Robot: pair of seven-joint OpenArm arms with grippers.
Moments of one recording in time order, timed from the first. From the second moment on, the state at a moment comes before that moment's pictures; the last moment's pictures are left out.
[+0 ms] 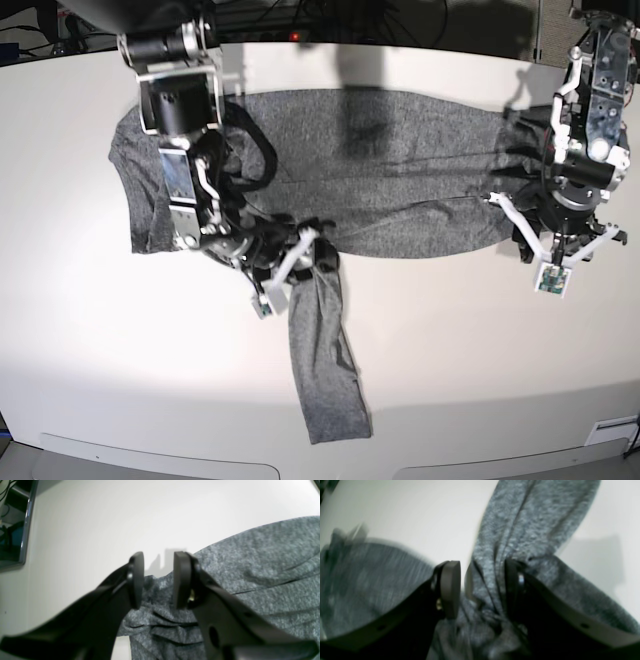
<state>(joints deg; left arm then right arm) 6.7 -22.8 6.7 111.1 -4.1 1.2 50.7 13.6 4.1 -2.0 56.6 17.5 35.5 -33.0</state>
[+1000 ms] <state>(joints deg) 6.6 -22.8 6.7 111.1 -4.1 1.2 50.5 41.5 0.0 -0.6 29.8 -3.3 12.6 -17.8</state>
